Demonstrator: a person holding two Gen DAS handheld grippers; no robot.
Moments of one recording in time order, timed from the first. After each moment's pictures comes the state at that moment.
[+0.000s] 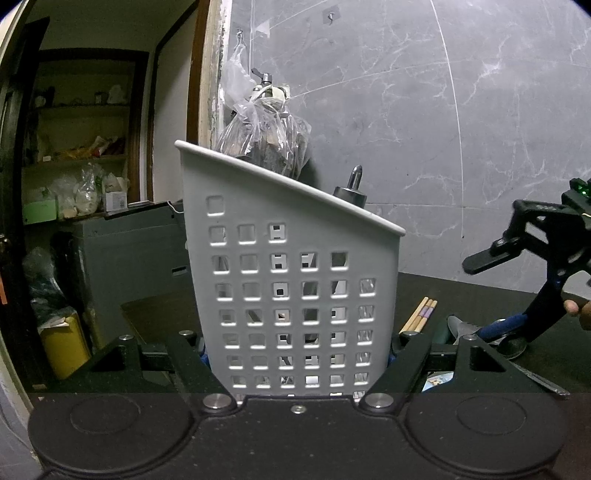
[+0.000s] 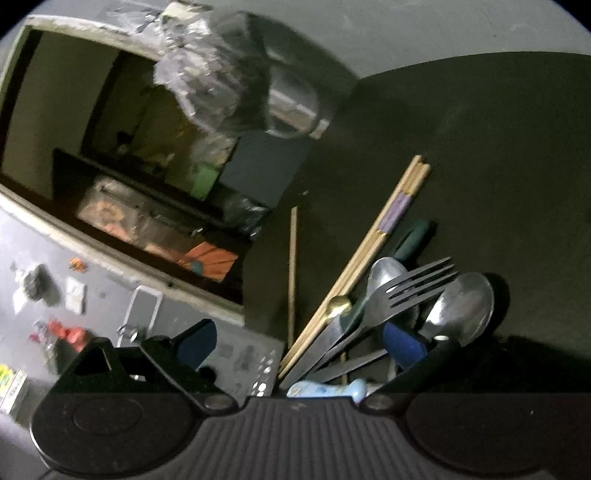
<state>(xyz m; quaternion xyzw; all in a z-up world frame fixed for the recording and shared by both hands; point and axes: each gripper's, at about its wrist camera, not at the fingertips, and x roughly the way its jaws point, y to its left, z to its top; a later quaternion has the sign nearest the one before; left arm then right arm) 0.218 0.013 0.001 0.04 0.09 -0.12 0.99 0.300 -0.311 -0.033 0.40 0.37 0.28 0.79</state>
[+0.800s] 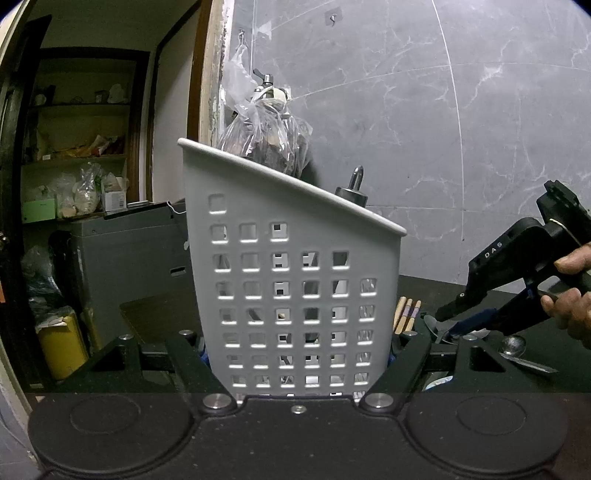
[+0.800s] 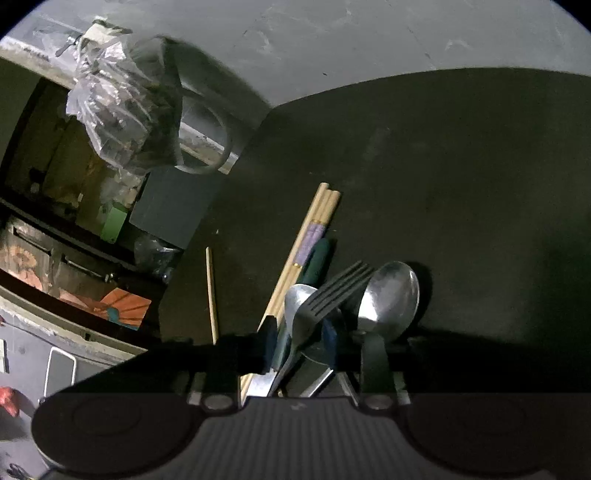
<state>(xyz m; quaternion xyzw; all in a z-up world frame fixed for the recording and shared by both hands) 0.221 0.015 0.001 0.03 0.09 -0.13 0.99 0.316 -0.287 -0.036 0.40 0.39 0.11 0.82</state>
